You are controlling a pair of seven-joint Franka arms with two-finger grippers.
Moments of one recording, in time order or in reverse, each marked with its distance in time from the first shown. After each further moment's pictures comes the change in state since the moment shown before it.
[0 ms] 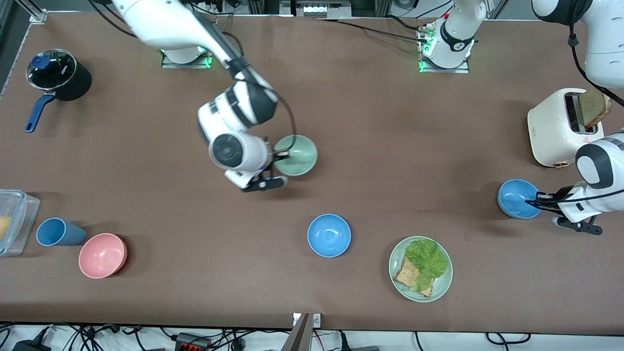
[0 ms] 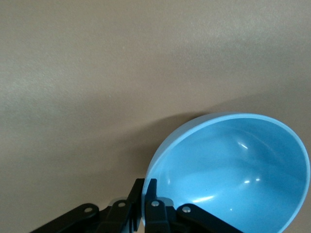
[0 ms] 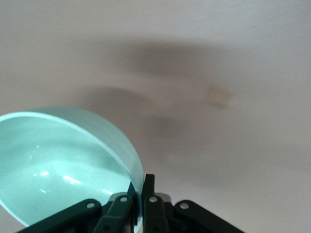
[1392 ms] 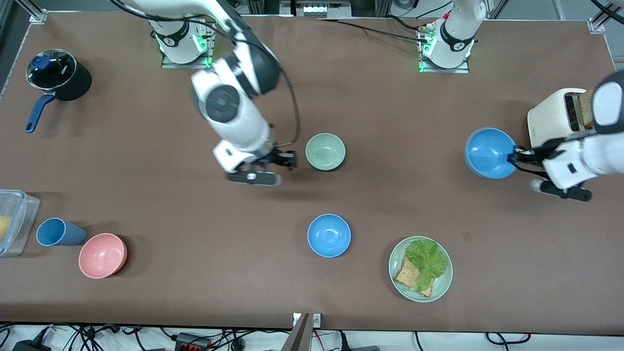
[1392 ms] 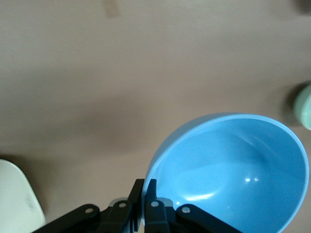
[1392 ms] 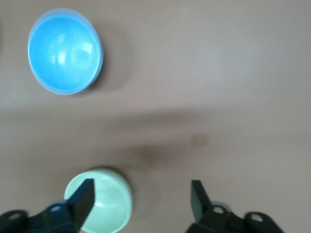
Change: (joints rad) left arm -0.010 -0.419 -0.363 0.005 -0.021 -0.610 -0.464; right arm 0.104 -0.185 -0.209 0.038 -0.105 0.042 0.219
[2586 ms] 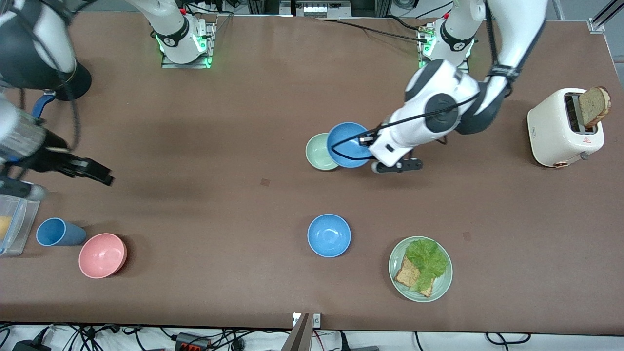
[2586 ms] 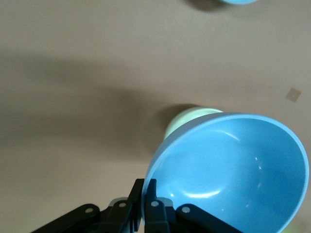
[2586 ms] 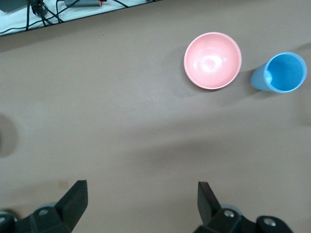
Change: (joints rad) left arm -0.217 0.109 -0.355 -0.240 -0.044 0.506 -0.777; right arm -0.479 -0.217 -0.069 0.027 -0.042 -0.244 -0.449
